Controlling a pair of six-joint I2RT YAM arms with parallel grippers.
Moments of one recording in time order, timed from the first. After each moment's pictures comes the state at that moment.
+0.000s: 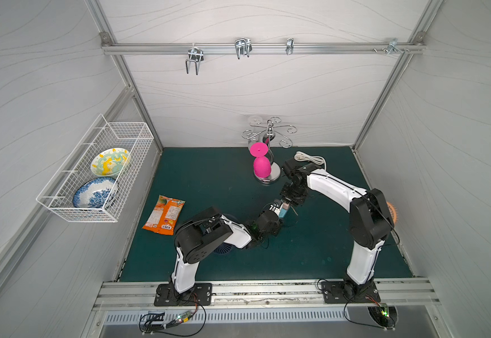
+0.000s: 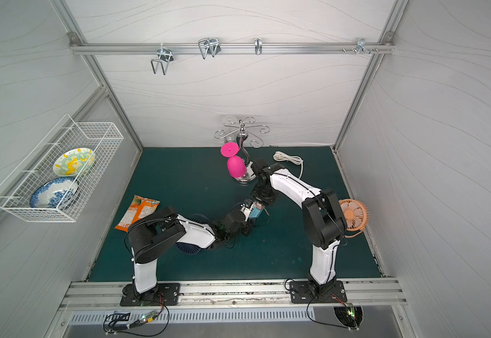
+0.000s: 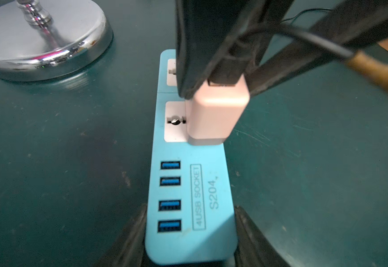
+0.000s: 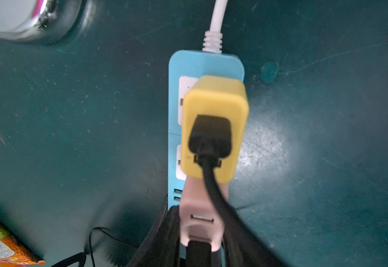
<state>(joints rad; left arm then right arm) -0.96 1.94 0.80 0.55 -0.26 -0.24 0.57 1.87 1.47 -0.98 -0.10 0.96</state>
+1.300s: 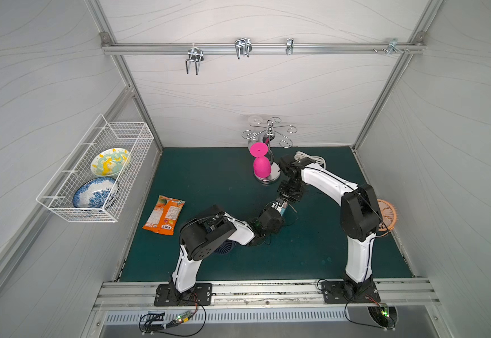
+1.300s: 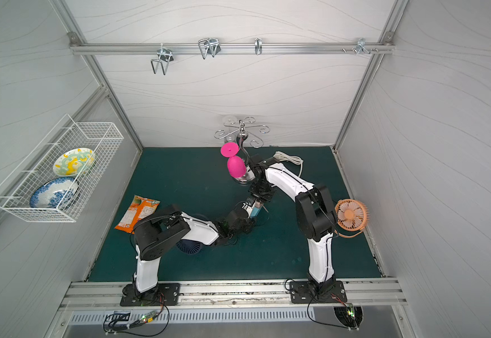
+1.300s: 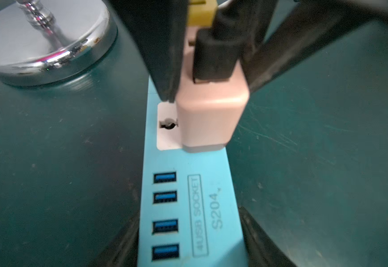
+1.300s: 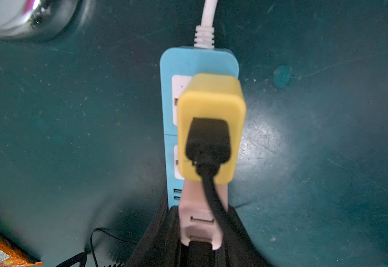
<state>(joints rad) -0.95 2.00 0.87 0.49 -0.30 -0.18 0.58 1.99 1.63 -1.09 -0.12 0.95</state>
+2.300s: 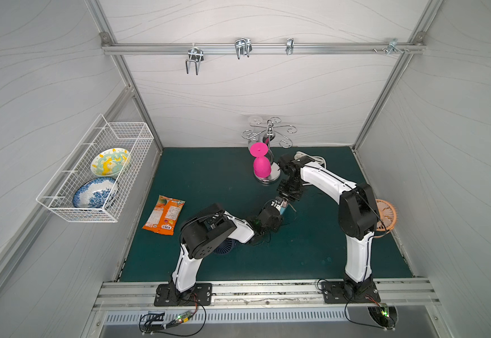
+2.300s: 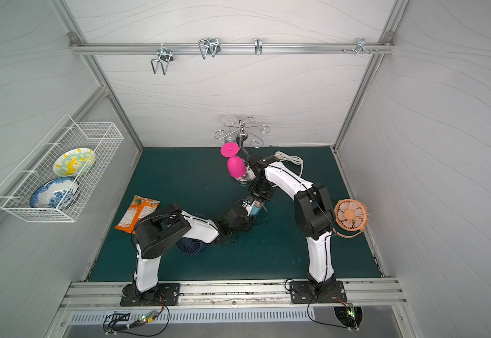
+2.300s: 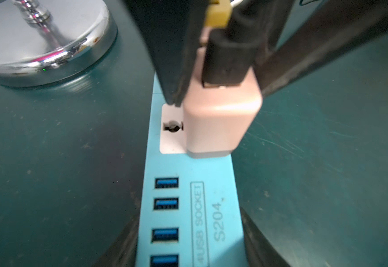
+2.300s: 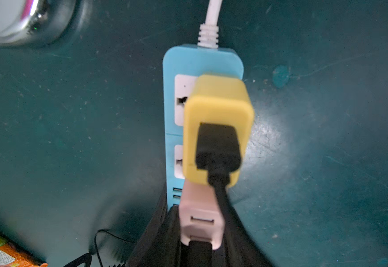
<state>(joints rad) -0.93 2.00 0.87 0.50 -0.25 -0.19 0.57 2.01 1.68 -1.13 -0.12 0.96</state>
